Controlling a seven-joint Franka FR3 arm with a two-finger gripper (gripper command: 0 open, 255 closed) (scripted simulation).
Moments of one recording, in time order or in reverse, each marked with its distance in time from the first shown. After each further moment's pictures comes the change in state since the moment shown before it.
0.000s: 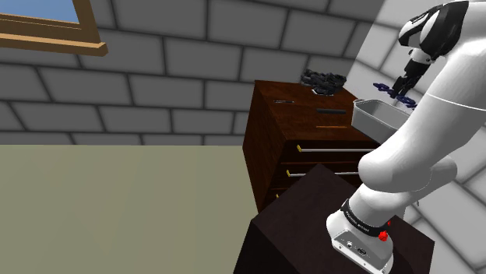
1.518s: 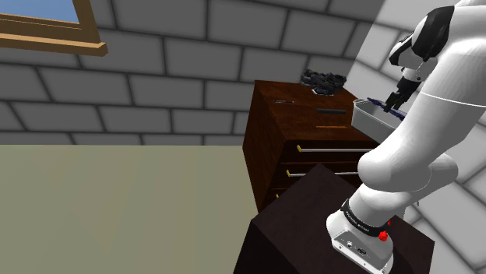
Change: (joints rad) arm -0.028 0.066 0.001 -0.130 0.061 0.176 -0.062
